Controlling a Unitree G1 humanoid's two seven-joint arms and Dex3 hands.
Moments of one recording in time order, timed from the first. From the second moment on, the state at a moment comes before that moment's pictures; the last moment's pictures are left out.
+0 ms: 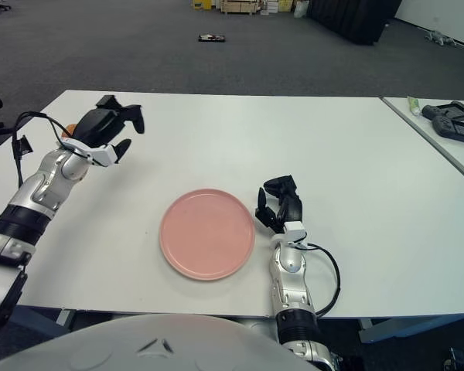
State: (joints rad) left arm -0.49 0.54 -0.22 0.47 0.59 -0.26 0.10; right arm 0.09 0.06 -0.09 0.35 -0.03 -0.43 -0.17
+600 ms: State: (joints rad) left arm -0.56 0.46 -0.02 0.89 0.37 -0.36 0.34; right arm 0.10 0.05 -0.09 0.34 -0.03 -0.40 -0.17
